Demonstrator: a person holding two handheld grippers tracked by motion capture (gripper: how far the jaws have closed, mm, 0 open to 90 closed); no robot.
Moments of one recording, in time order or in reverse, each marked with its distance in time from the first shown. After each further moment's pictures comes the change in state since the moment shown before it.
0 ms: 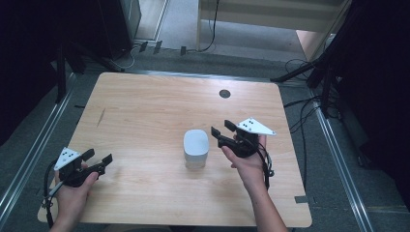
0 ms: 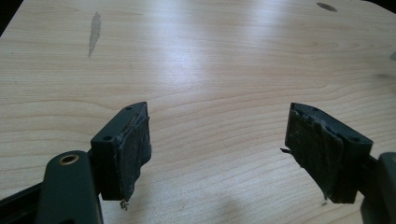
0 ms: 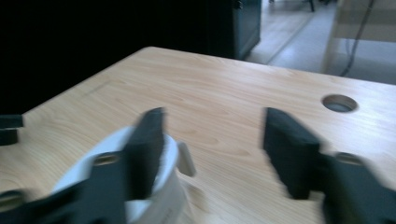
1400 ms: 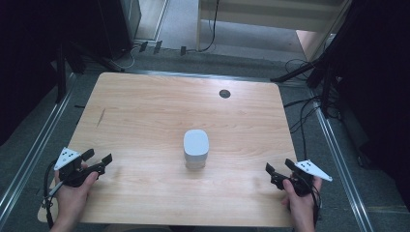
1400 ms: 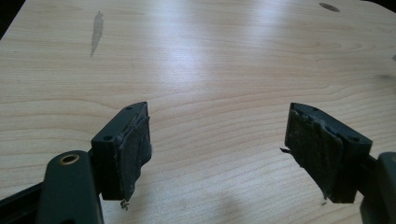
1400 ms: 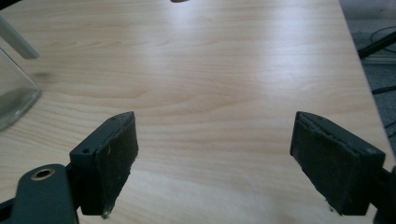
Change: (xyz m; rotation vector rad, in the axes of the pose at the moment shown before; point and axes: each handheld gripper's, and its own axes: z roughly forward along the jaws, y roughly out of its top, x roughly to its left) left arm 0.000 0.000 0.000 -0.001 0.009 -0.009; right arm -0.105 -0.119 -0.119 0.088 -0.292 0.155
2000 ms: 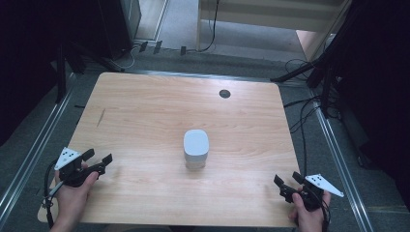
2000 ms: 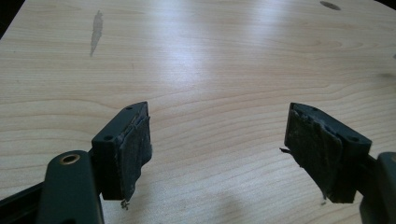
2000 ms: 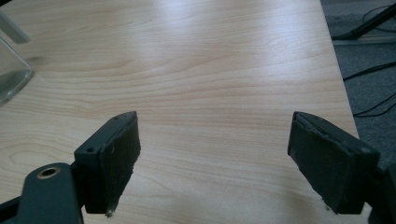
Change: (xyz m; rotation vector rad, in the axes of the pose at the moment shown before) left arm -0.001 0.000 0.001 0.005 0.001 0.005; right arm -0.017 -0.030 -0.027 0.008 -0.013 0.061
